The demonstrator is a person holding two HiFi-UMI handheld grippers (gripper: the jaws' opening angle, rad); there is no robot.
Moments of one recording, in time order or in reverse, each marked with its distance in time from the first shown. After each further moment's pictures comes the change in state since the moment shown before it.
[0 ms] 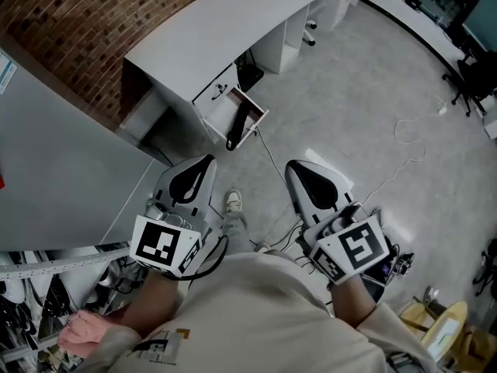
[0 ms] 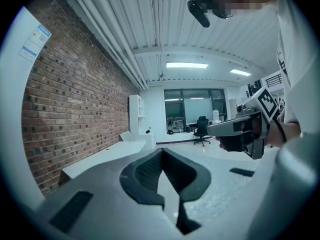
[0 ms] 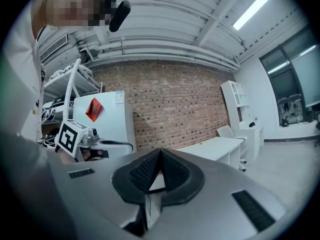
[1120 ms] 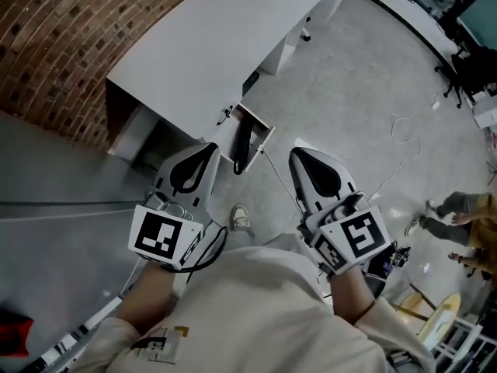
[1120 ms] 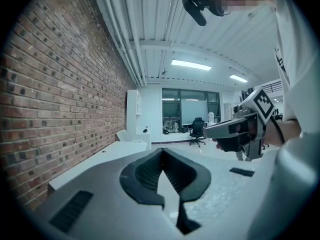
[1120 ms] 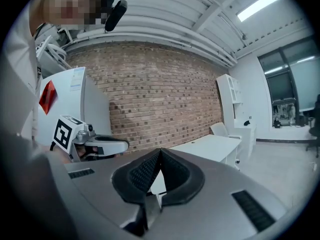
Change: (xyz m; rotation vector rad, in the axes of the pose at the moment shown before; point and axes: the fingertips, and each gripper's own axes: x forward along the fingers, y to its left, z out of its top) left arm 0.139 0.237 0.003 -0.031 0.007 -0.135; right arm 0.261 -0.072 0.027 0.004 0.085 -0.142
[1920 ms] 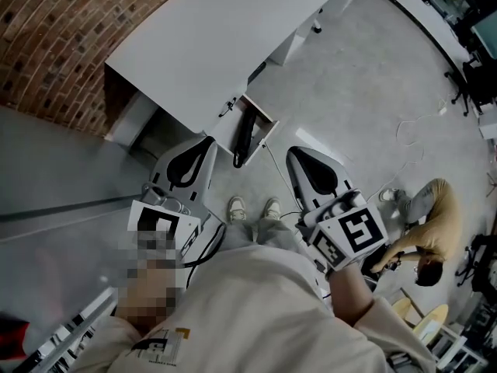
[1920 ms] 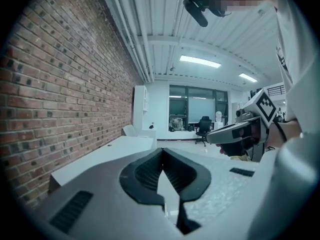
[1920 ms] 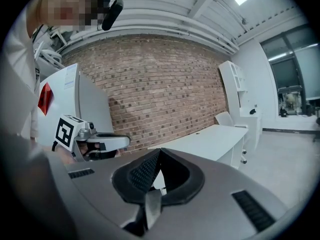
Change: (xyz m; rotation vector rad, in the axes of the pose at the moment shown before) left arm 0.030 0.029 -0.023 -0.055 0.034 0.068; right arm 0.041 -0.024 -0.030 0.045 0.090 0.063
